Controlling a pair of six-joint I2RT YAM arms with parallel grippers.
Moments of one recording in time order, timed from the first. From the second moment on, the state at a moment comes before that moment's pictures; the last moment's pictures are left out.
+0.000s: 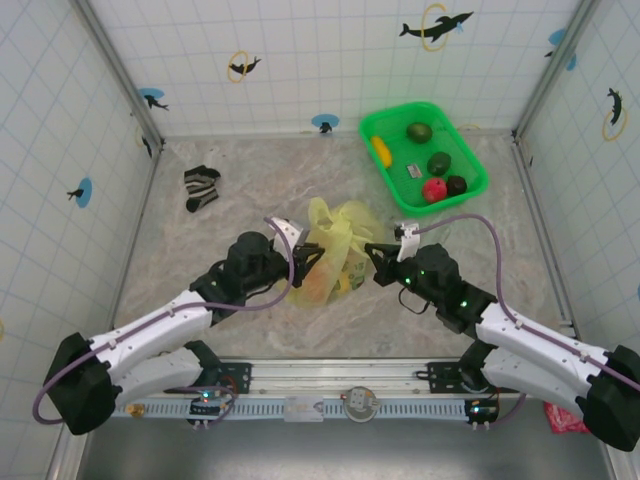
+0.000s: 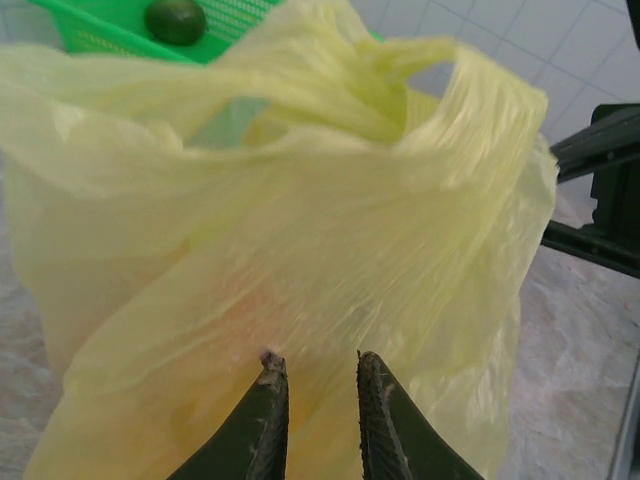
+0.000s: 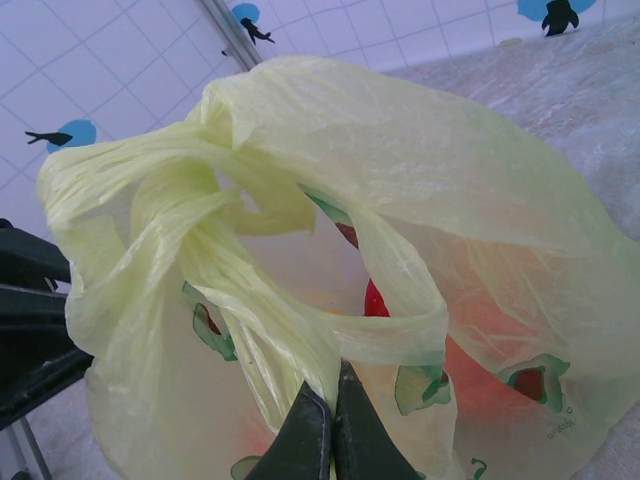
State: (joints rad) left arm -0.79 1.01 0.56 0.07 0.22 -0.21; right arm 0.84 0.88 0.44 0.15 0.04 0.53
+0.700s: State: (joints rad) left arm -0.79 1.11 0.48 0.15 0.34 -0.33; right arm 0.83 0.84 0.42 0.07 -0.05 0.50
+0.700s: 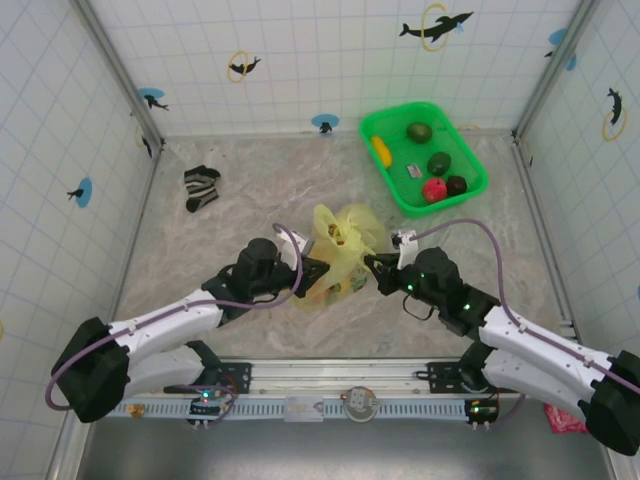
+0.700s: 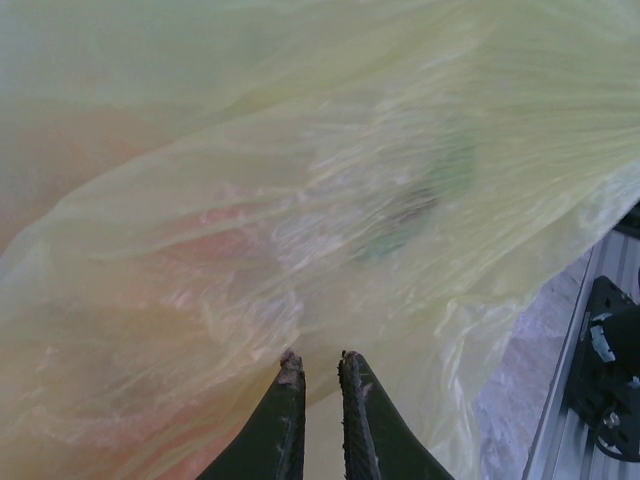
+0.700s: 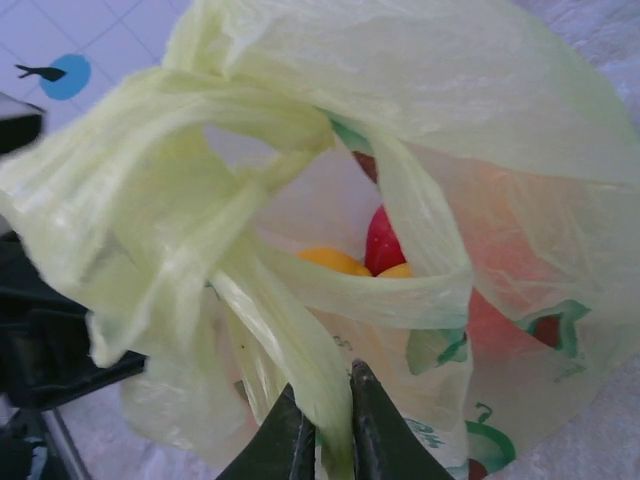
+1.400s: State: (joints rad) left arm -0.79 0.95 0.67 0.01 0.29 -0.09; right arm 0.78 0.81 0.60 -0.01 -0.25 0.44
